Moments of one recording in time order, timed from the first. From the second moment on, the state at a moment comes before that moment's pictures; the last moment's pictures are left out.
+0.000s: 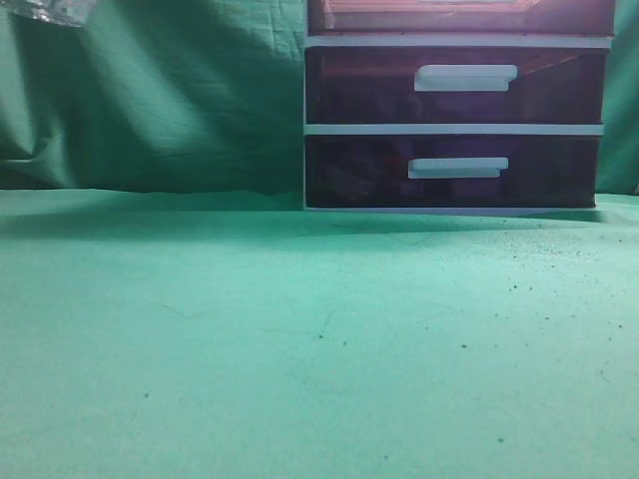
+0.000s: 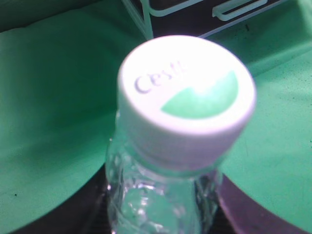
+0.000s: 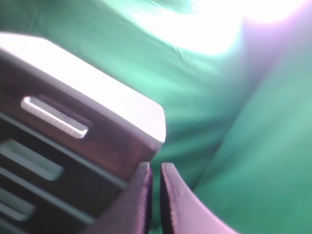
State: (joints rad) left arm -0.76 1.12 -0.99 0.53 0.67 -0.56; right arm 0.04 0.67 -0.53 -0.16 -0.14 -0.30
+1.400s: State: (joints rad) left arm -0.76 1.12 -0.99 0.53 0.67 -0.56; right arm 0.18 1.81 -1.23 -0.48 -0.39 -1.05
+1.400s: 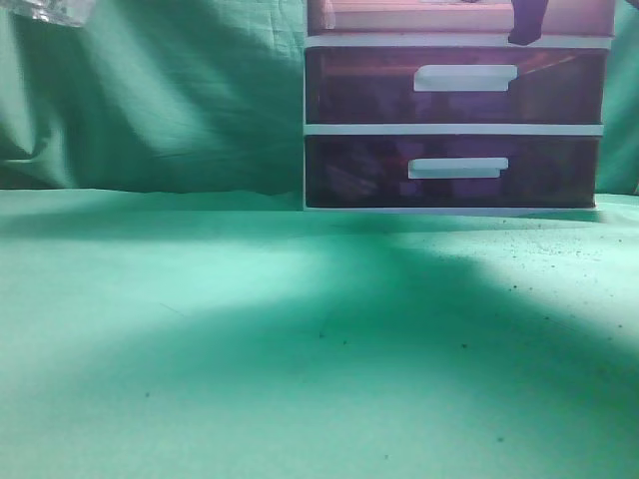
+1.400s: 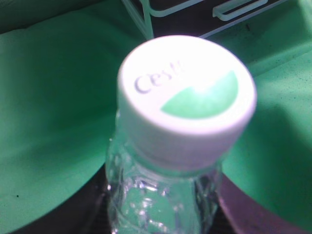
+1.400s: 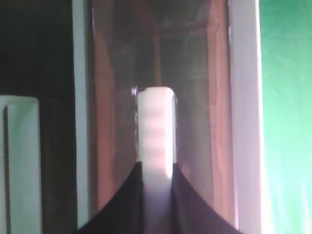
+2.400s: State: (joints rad) left arm -0.76 1.12 -0.99 0.58 0.68 -0.56; right arm 0.26 1.38 -0.70 -0.48 -0.39 -1.04
